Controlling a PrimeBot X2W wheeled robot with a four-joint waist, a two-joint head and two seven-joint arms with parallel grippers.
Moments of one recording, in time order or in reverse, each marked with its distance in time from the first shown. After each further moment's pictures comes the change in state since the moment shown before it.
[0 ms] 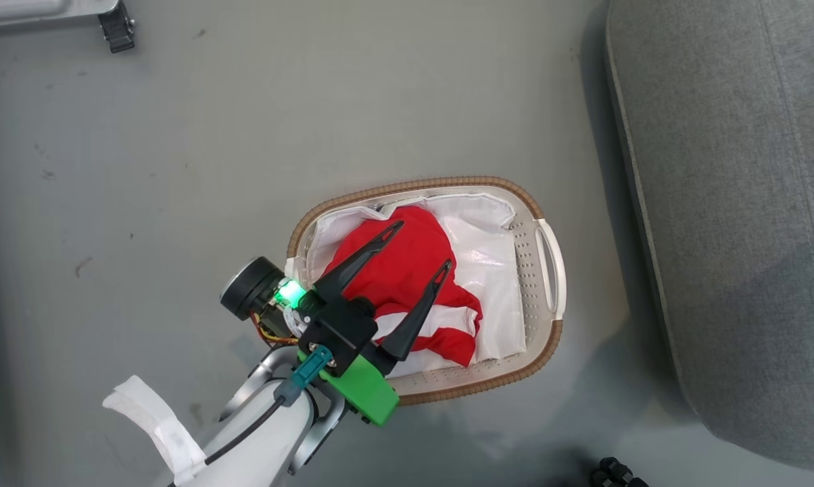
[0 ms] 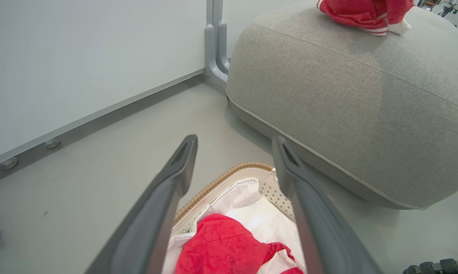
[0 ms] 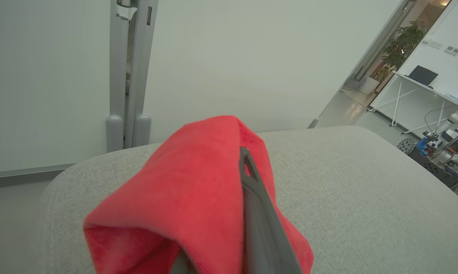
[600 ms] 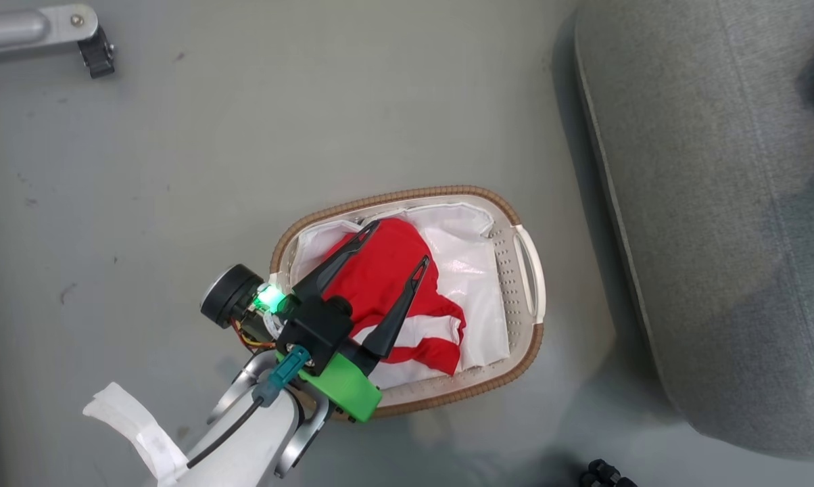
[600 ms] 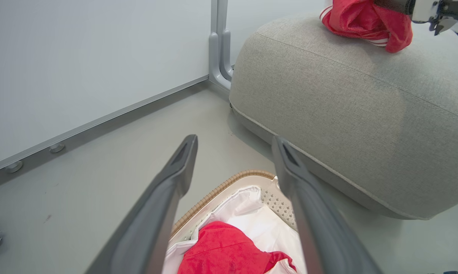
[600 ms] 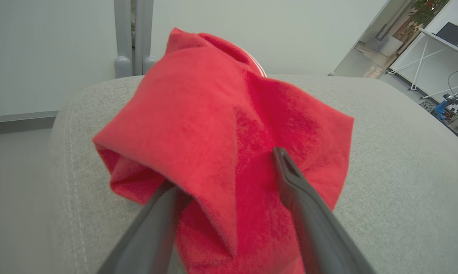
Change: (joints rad) left arm 0.018 0.024 0.020 0.005 -0.037 0.026 -0.018; right arm 0.117 0.086 0.020 0.077 0.002 0.000 0.000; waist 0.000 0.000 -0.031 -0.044
